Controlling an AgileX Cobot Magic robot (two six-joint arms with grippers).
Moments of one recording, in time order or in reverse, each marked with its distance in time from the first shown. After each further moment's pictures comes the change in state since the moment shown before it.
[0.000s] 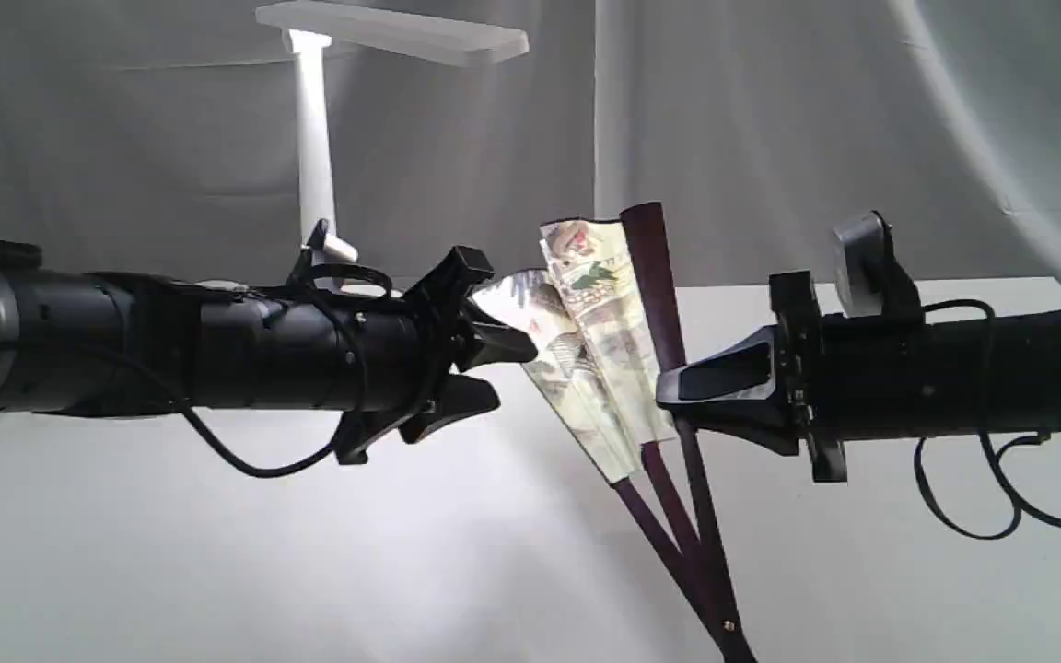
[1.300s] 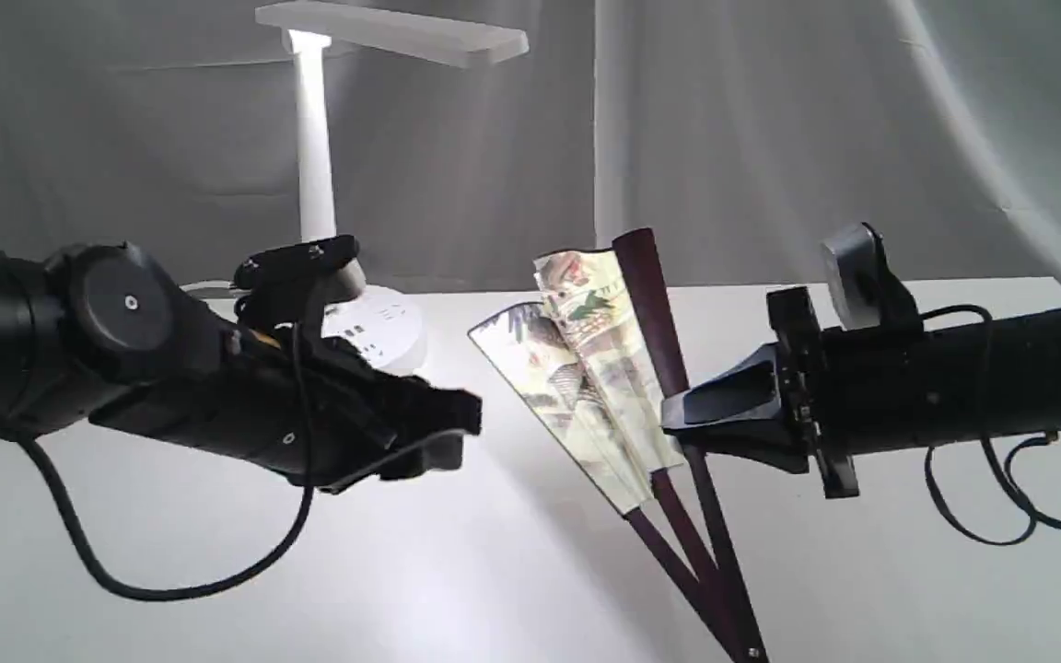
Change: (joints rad) left arm -0.101 -0.242 0.154 0.945 -0.249 -0.483; right arm 0.000 0.002 -0.005 -0.078 0.000 0.044
